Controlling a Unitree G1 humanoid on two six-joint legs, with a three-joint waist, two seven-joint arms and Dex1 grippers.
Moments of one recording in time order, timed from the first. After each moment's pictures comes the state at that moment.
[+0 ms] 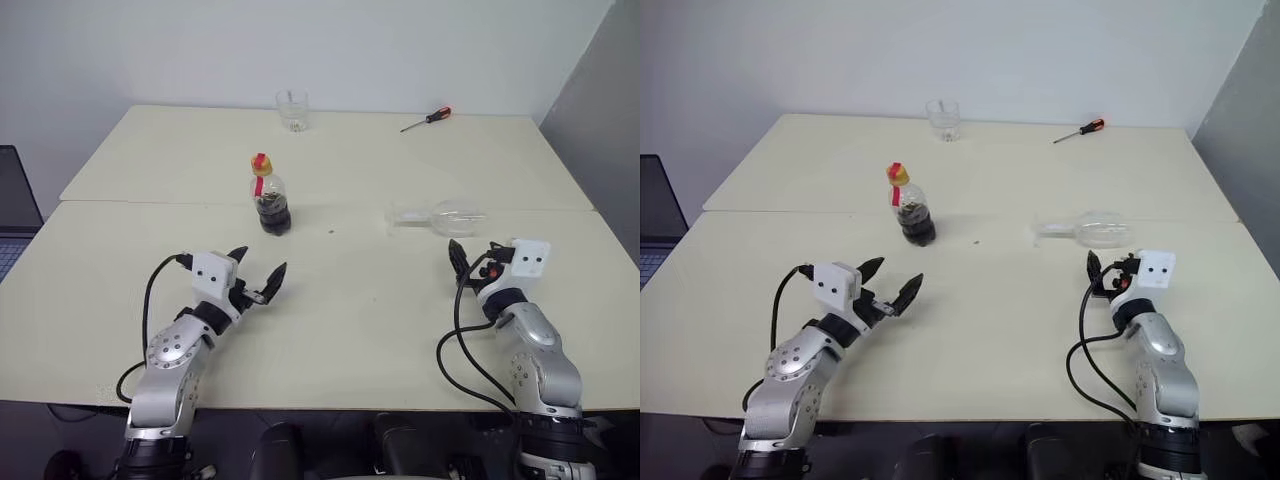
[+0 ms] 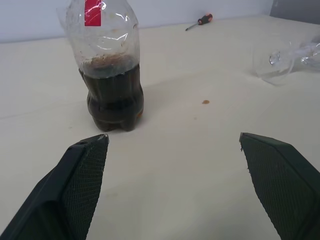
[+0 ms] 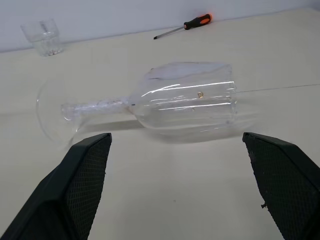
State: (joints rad) left arm -0.04 0.35 0.12 -0.19 -0.26 0.20 -0.47; right arm -0.14 -0.18 -0.21 -0.18 0.31 0.34 0.17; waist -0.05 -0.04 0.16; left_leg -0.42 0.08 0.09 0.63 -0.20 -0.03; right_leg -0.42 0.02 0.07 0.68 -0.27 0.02
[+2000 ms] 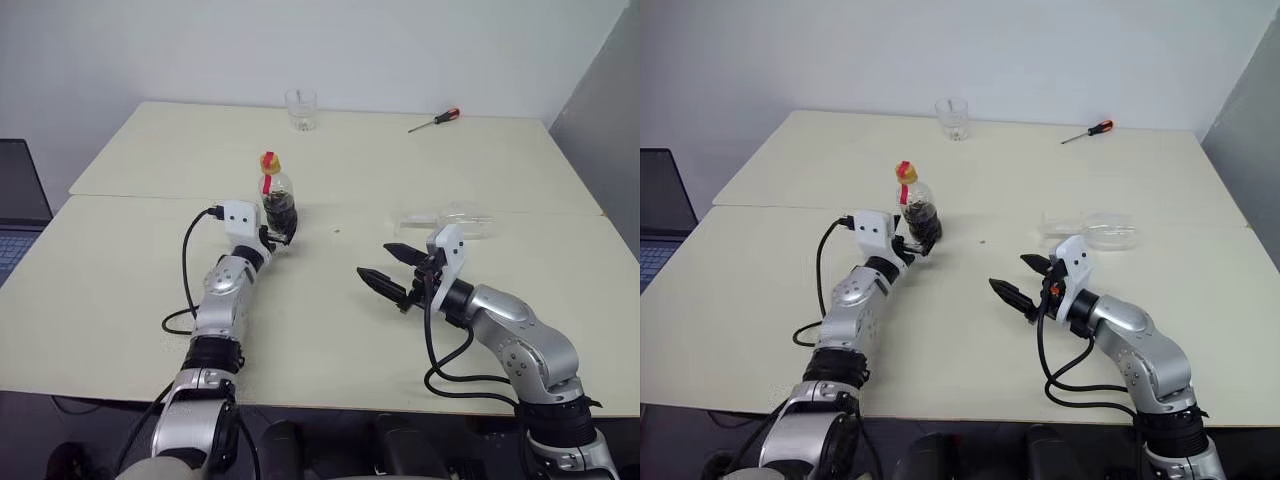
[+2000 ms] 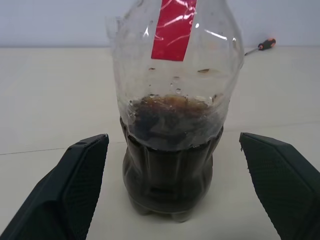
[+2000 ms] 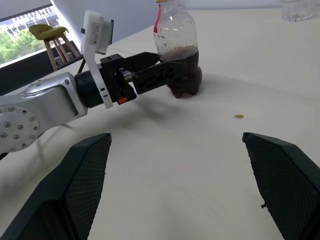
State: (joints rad) left arm -0.61 0.21 0.12 0.60 -0.16 -0.08 -0.31; right arm -0.25 -0.34 0.06 -0.37 0.51 0.65 0.56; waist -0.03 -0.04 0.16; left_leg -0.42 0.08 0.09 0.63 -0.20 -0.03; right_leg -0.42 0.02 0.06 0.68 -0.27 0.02
